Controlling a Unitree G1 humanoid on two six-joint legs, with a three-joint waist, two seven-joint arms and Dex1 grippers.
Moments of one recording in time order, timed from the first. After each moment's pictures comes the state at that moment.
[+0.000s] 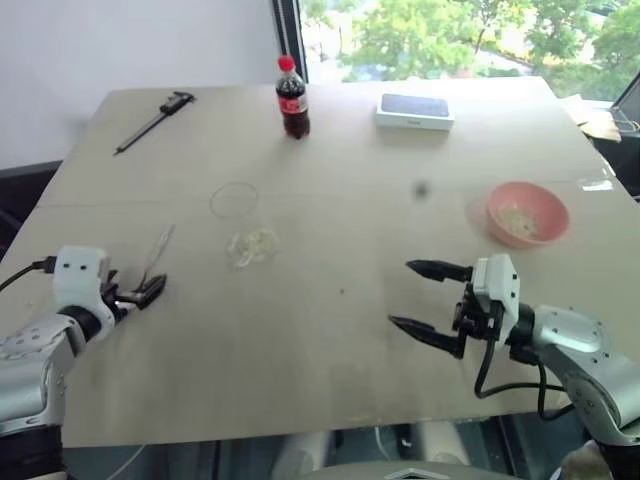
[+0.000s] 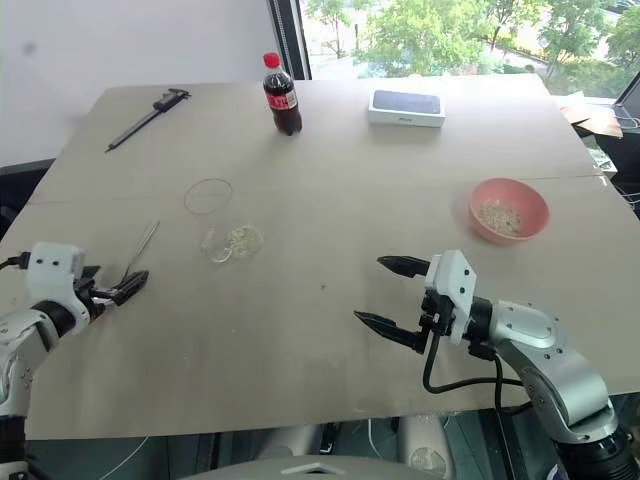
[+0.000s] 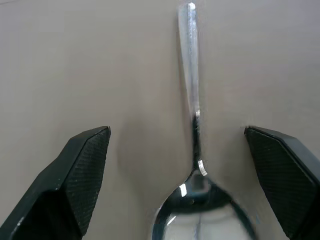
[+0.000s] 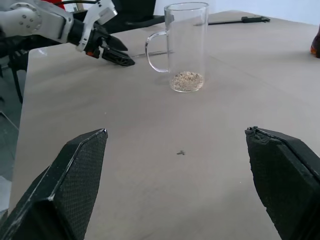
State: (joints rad) left arm 0.02 0.80 0.47 0.07 -0.37 0.53 -0.55; right arm 0.00 -0.60 0.07 -0.59 0.55 0.36 0.84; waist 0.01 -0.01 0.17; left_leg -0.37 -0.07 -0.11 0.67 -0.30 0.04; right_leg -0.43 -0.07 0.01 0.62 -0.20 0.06
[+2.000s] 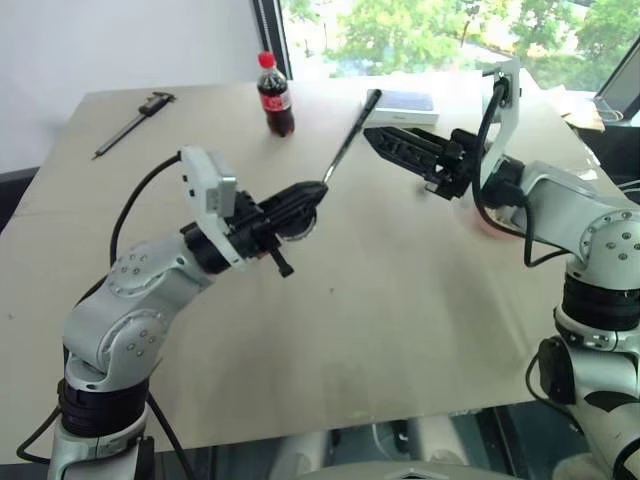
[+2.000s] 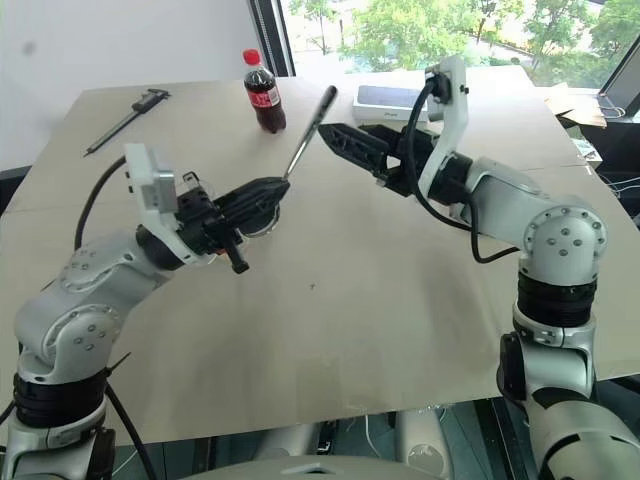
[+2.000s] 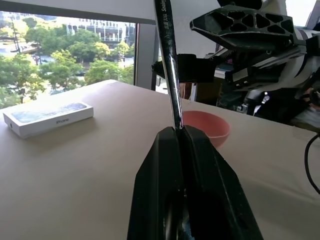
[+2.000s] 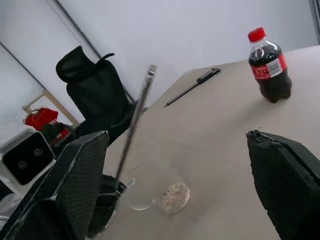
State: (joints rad) left arm -0.30 0.65 0.13 -0.56 -0.87 0.59 -0.61; right arm -0.80 -0.37 -0.14 -0.27 1.49 1.06 -0.05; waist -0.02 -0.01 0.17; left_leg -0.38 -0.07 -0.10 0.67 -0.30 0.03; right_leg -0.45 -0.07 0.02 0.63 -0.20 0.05
